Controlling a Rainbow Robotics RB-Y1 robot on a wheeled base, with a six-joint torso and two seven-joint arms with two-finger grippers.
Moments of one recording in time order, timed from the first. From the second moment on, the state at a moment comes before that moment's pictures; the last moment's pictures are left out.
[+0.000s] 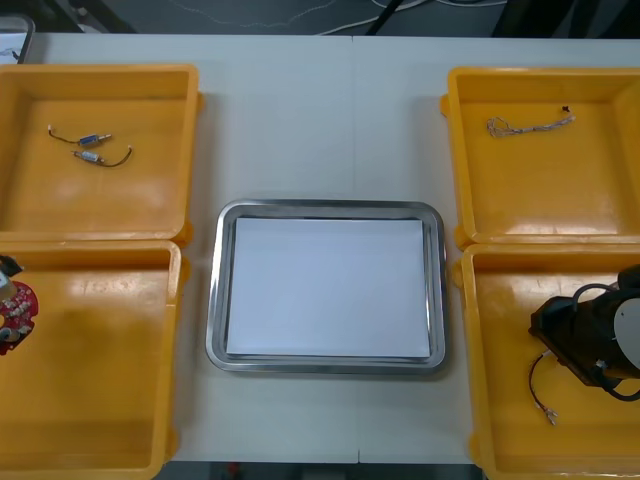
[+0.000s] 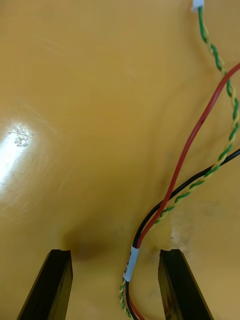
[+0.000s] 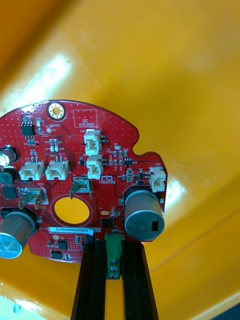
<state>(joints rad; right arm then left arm) 0.07 -0.48 -0.07 -2.07 -0.45 1.58 0.55 0.31 0.98 0.36 -2.17 1.02 1.50 -2.03</state>
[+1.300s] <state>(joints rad) 0.07 -0.49 -0.06 -2.11 -0.46 1.62 0.55 -0.20 0.95 -0.02 -2.30 0.91 1.77 -1.23</state>
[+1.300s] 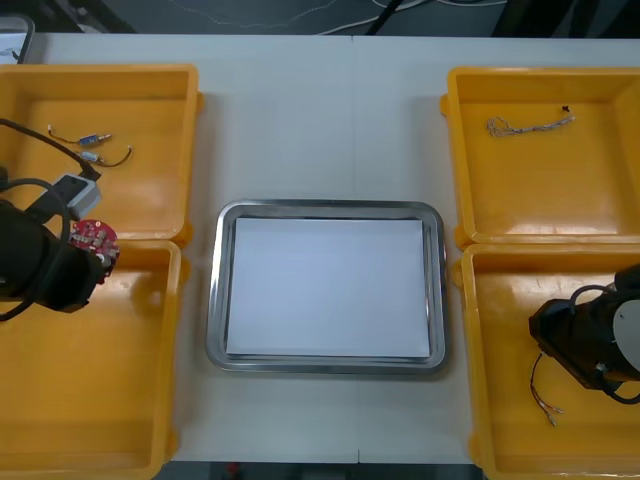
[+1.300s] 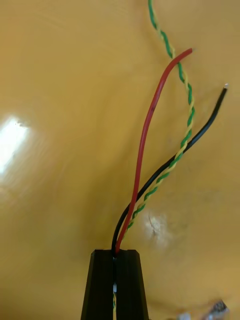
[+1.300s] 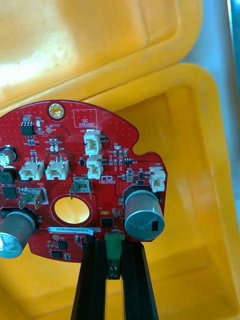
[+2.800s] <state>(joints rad) -0.03 -0.61 -0.30 -2.42 -0.83 1.91 1.29 -0.56 0.87 -0.63 -2.36 0.72 1.72 -0.59</state>
